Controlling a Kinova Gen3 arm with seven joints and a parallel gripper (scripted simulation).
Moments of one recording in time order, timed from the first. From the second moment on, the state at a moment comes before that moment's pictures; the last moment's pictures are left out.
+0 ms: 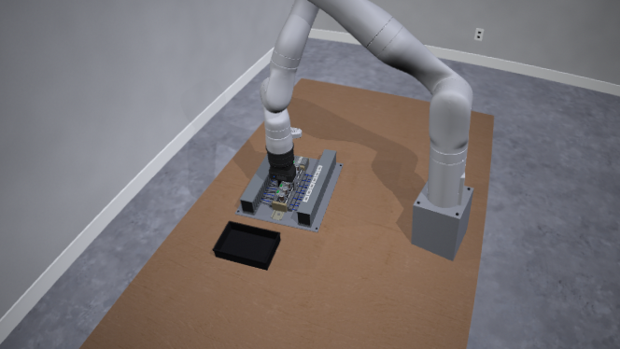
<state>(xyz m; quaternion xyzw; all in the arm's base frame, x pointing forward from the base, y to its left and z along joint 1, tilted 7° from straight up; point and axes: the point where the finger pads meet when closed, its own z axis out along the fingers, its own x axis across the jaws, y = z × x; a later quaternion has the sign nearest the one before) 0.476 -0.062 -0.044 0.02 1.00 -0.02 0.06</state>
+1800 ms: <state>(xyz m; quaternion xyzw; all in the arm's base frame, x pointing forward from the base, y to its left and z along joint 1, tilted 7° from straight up) 0.476 -0.062 -0.044 0.02 1.00 -0.02 0.06</state>
